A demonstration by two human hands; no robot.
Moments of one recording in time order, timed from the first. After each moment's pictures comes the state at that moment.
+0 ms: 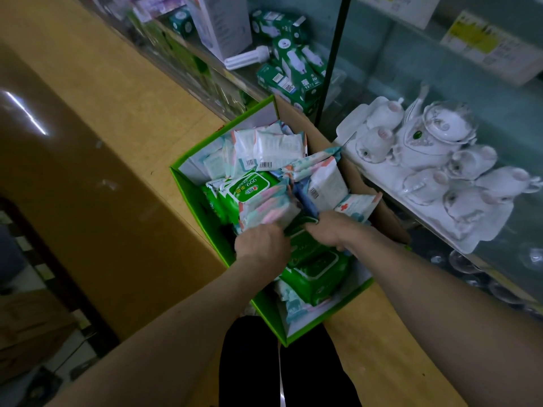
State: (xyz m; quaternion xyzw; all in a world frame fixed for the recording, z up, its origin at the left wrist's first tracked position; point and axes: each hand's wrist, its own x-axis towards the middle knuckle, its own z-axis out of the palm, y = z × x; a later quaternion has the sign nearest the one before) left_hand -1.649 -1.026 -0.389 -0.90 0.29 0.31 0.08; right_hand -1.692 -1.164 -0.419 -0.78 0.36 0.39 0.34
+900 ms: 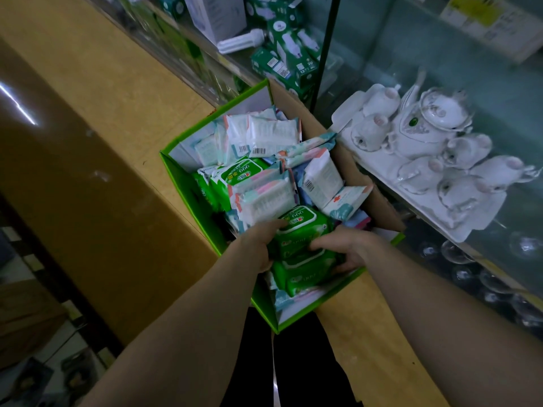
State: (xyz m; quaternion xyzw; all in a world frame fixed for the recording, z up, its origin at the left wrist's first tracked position) left_hand -1.658 -1.038 -0.387 -0.66 -0.31 0.58 -0.36; right_hand -1.742 -1.163 -0.443 -0.54 0.52 0.40 0.53
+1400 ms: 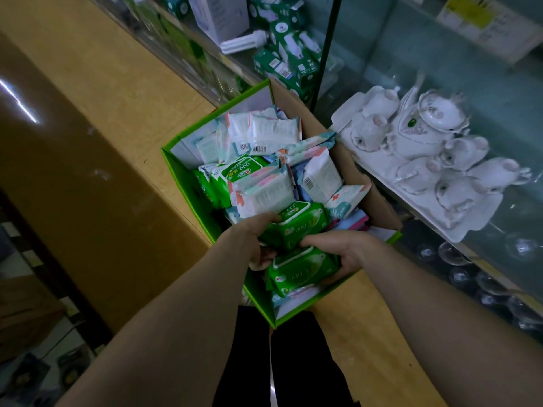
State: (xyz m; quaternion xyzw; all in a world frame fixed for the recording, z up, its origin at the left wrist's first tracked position) left_hand -1.641 -1.027 -0.431 -0.66 -0.32 0.60 -0.33; right_hand -1.744 -1.151 -0.428 -0.50 0.48 0.46 0.55
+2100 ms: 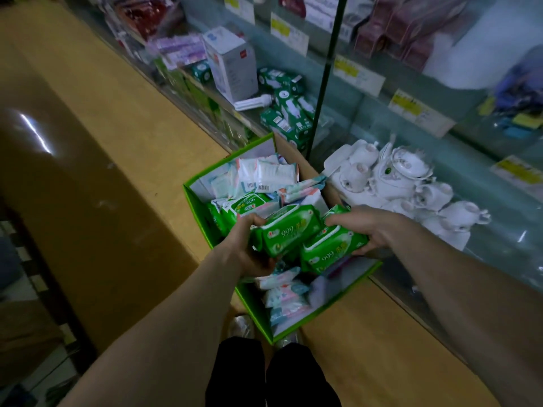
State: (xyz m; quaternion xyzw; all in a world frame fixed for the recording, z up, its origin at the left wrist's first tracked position) left_hand -1.637 -1.013 -0.341 -0.50 -0.34 0.57 -0.55; right_hand -1.726 -1.212 -0.329 -0.66 0.47 0.30 0.50
